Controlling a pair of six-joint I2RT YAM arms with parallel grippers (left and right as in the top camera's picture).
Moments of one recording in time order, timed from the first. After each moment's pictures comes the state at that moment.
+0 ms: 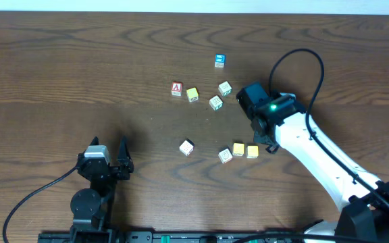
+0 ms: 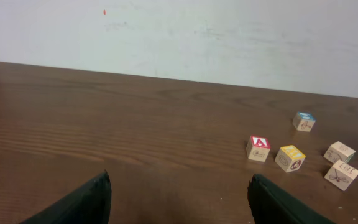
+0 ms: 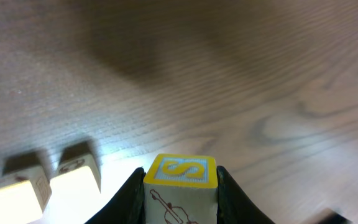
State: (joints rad) left arm -0.06 0.01 0.02 -0.12 -0.03 -0.12; right arm 0.49 1.59 1.15 -1.12 0.47 0.73
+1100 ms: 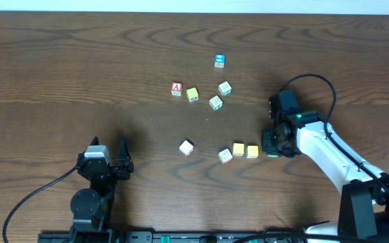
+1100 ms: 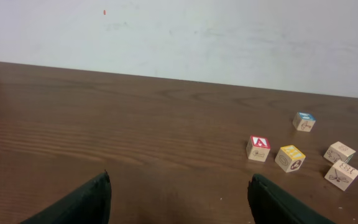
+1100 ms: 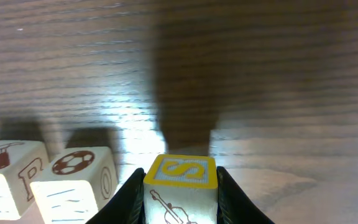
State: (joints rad) left arm -0.06 0.01 0.02 -0.12 -0.03 -0.12; right arm 0.24 1.59 0.88 -0.76 0.01 0.33
